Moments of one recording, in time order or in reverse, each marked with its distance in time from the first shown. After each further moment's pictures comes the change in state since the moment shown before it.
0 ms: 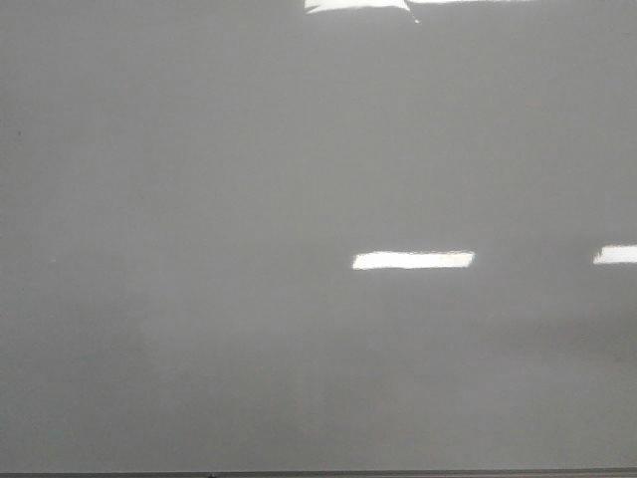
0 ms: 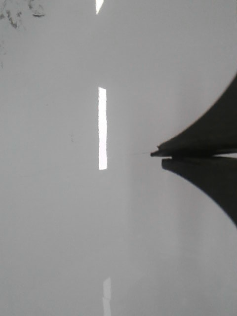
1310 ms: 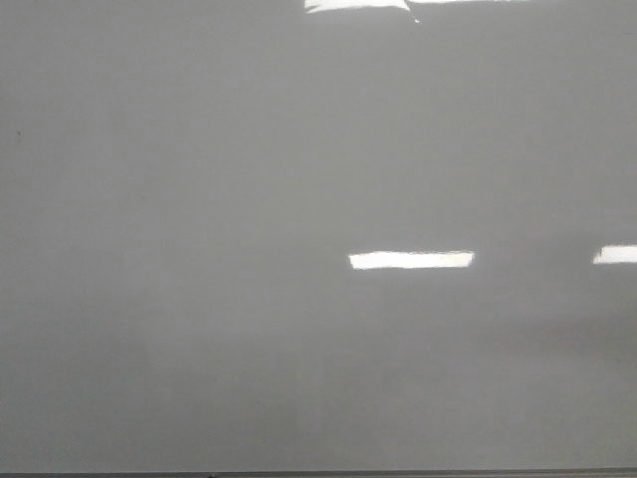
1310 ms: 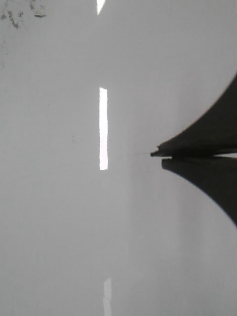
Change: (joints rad) left arm 0.002 0.000 0.000 0.000 -0.030 0.000; right arm 0.000 0.000 0.000 0.000 -0.004 -0.003
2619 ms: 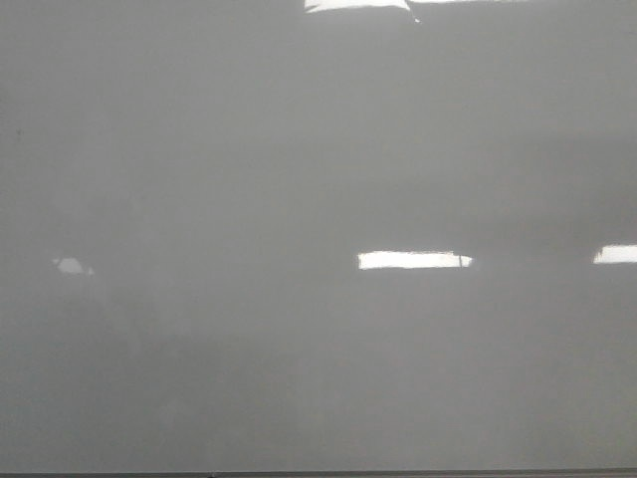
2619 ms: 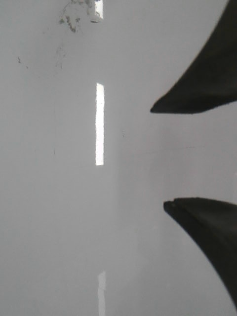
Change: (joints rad) left arm 0.002 0.312 -0.338 0.068 0.177 0.000; right arm 0.000 0.211 -0.345 0.000 0.169 0.000
